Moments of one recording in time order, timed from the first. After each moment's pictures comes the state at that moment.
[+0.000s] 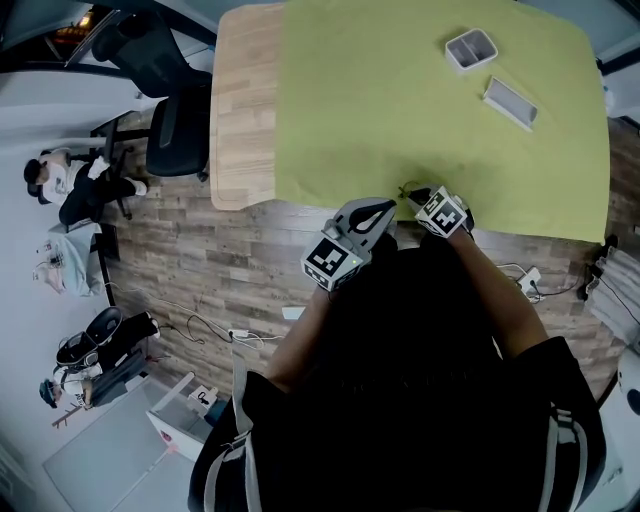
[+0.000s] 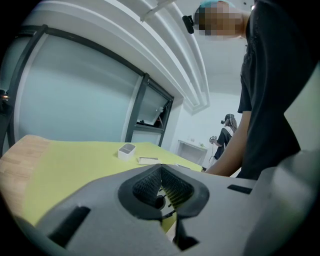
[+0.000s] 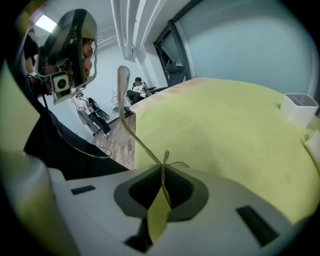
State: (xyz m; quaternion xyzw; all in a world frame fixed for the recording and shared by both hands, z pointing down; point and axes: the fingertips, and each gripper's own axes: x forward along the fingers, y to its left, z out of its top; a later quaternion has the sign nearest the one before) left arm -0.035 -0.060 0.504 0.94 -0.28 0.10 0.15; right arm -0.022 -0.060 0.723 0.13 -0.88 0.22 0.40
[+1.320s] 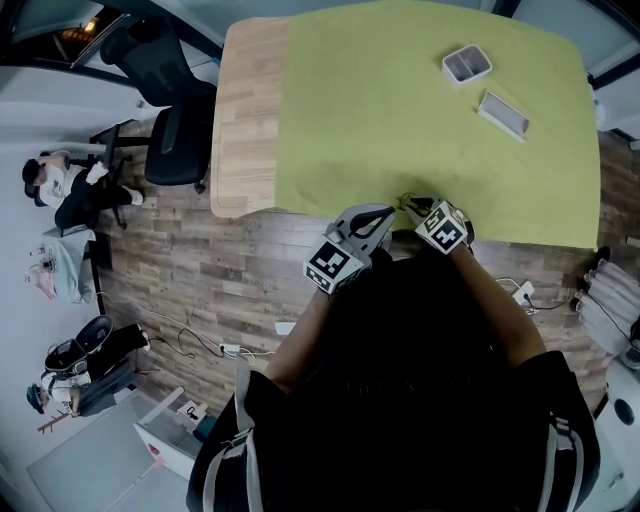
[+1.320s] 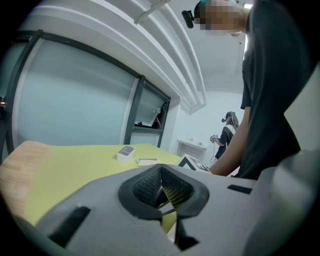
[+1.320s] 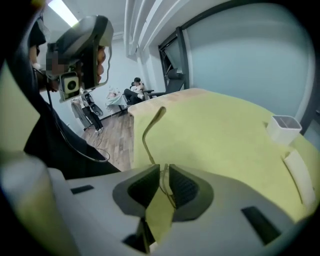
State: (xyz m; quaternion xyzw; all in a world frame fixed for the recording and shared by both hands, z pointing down) left arm -0.037 -0.054 0.504 0.95 -0.28 0.10 0.12; right arm -0.016 -0.065 0.686 0.17 -0.89 0.15 0.40
